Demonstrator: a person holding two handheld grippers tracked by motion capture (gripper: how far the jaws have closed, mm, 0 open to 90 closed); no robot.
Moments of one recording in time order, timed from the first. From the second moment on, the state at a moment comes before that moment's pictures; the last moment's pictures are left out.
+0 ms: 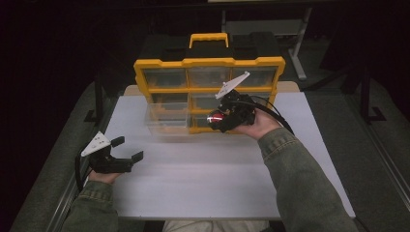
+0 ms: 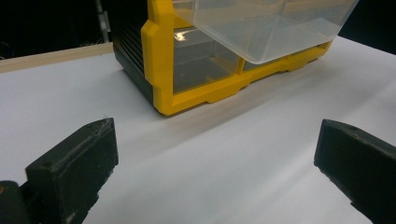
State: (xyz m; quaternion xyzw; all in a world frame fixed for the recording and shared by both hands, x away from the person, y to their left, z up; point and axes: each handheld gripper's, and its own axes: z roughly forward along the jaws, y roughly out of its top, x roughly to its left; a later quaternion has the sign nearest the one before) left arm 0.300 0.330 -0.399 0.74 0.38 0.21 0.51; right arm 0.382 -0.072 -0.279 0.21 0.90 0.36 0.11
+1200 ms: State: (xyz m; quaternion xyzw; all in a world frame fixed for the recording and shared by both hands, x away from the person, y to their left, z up) left arm 0.301 0.330 -0.400 0.74 0.38 0.20 0.51; right arm 0.398 -0.013 -0.231 0.18 0.91 0.36 0.12
